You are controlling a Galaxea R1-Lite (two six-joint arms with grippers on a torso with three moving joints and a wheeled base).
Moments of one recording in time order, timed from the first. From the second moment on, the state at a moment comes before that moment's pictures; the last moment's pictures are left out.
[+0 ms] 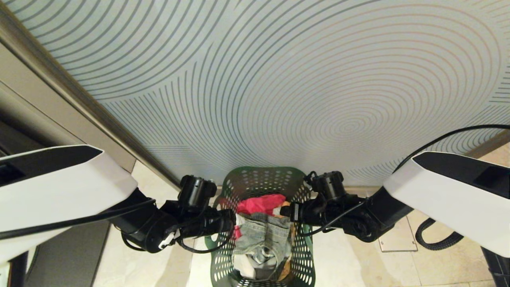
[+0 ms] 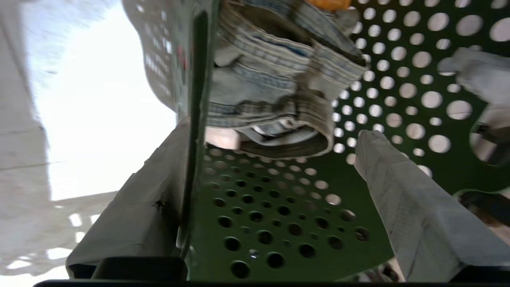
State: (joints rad) left arm -0.52 2.13 -0.87 -0.51 -0.08 -0.47; right arm 0.47 2.32 -1.09 -0.60 0.22 0.54
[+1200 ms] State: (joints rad) left arm -0.52 2.15 -0.90 -0.51 -0.17 -0.54; right arm 0.47 2.36 -1.13 -0.60 0.22 0.53
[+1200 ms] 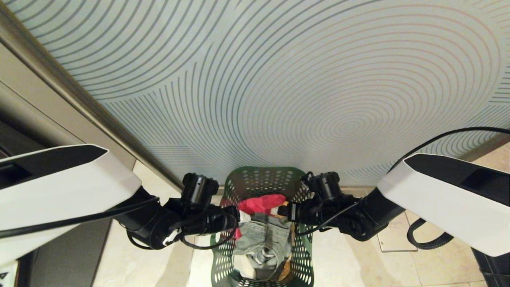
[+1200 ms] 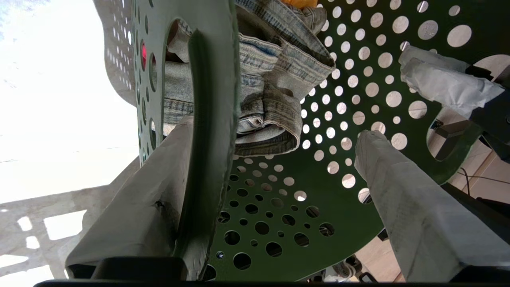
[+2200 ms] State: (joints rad) left arm -0.52 2.15 -0.90 -0.51 -0.17 -0.54; right arm 0.48 2.34 -1.13 -0.61 0.22 0.54
